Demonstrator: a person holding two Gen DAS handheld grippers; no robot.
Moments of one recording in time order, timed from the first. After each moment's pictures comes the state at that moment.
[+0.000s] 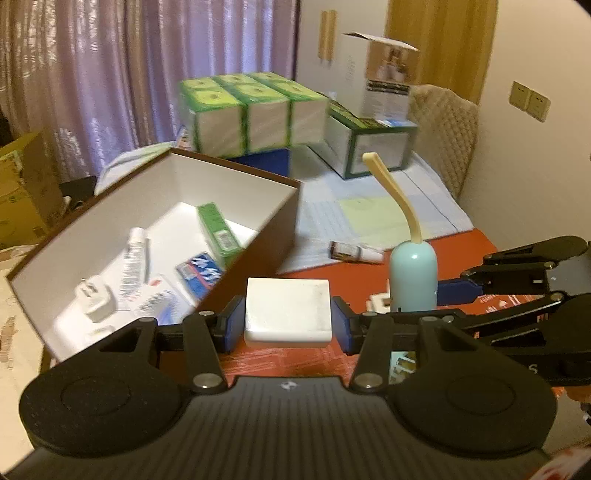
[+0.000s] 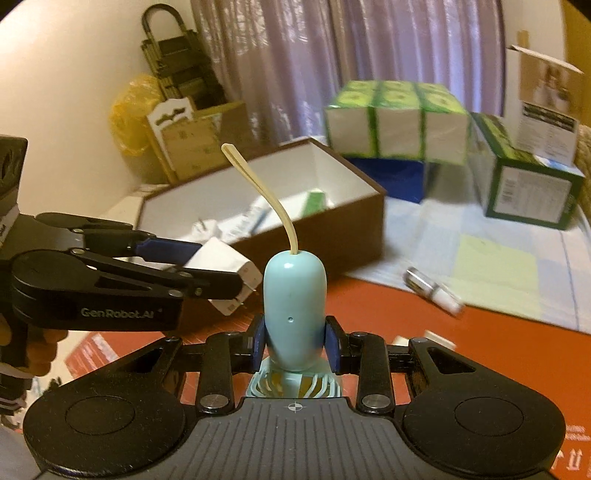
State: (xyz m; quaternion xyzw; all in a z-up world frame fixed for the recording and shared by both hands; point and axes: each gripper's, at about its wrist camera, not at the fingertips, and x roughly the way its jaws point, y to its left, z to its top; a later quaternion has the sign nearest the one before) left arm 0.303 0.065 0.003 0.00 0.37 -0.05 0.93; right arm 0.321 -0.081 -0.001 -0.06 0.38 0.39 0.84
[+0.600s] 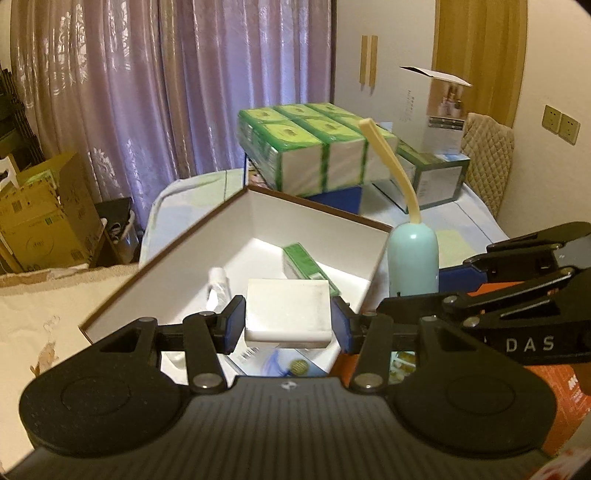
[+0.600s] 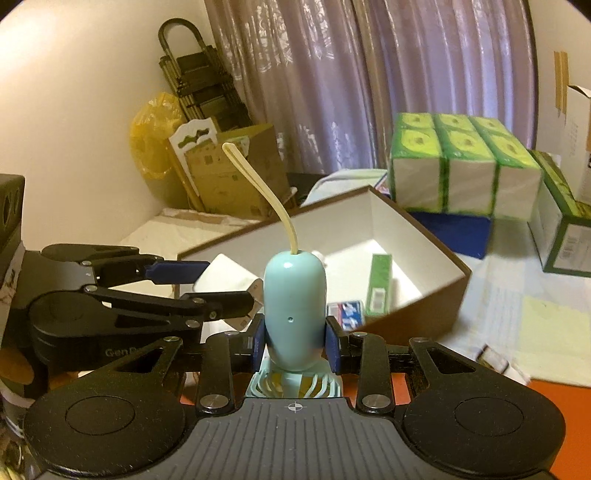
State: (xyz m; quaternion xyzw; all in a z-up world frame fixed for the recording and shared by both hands) left arm 0.331 0.157 0.033 0.02 0.34 -0.01 0.94; right arm 0.349 0.025 0.035 -0.03 0.36 0.42 0.83
